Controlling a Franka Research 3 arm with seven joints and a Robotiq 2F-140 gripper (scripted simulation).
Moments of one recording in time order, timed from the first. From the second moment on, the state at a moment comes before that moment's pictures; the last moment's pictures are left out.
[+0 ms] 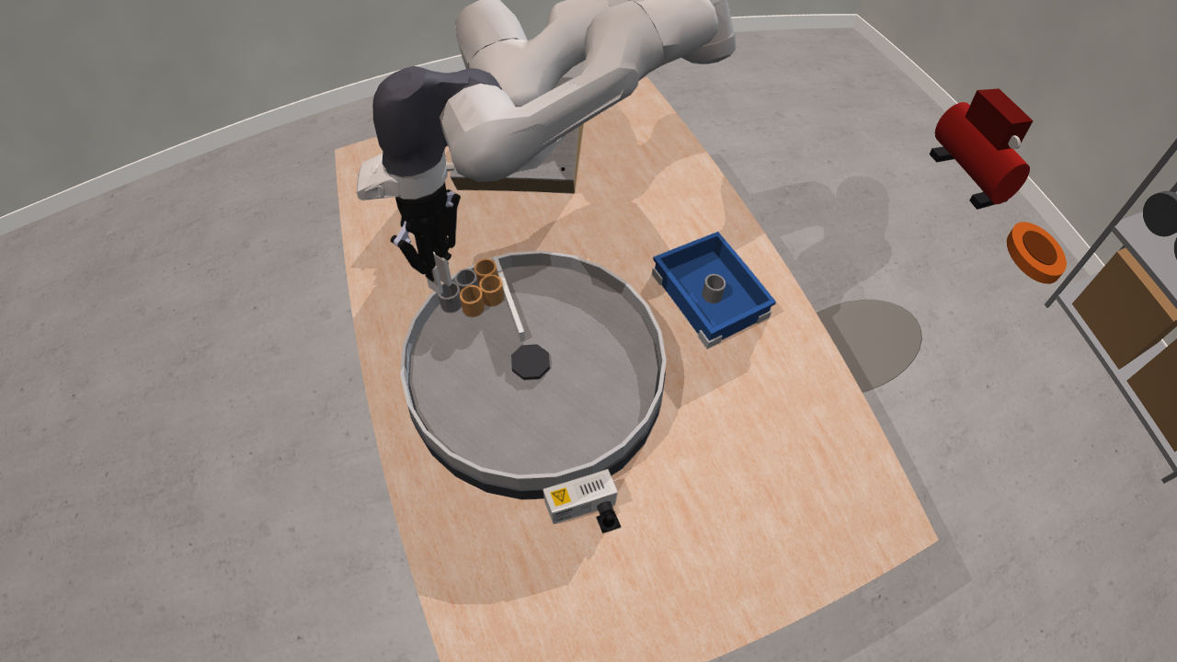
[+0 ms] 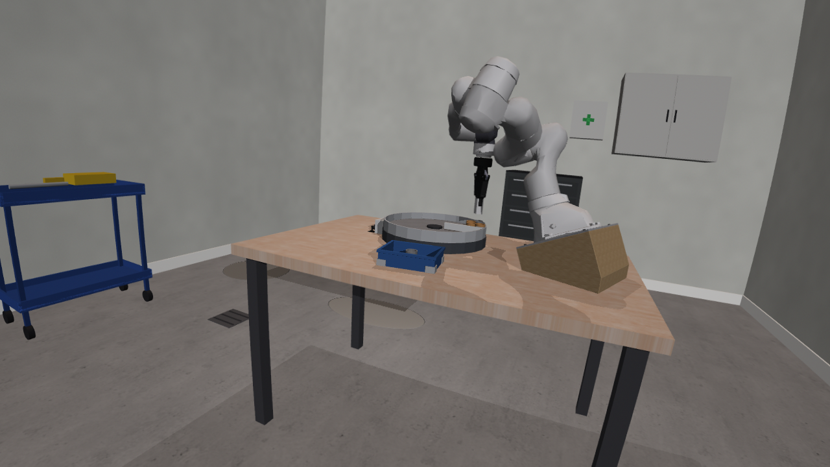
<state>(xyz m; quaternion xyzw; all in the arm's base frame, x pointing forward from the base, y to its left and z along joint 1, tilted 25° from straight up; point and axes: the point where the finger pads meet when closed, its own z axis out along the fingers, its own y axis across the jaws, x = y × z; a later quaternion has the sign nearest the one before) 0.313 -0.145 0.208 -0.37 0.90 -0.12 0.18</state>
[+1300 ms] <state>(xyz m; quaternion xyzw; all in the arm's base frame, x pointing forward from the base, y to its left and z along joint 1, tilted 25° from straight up) 0.321 -0.147 0.188 -0.37 0.90 -0.12 0.18</state>
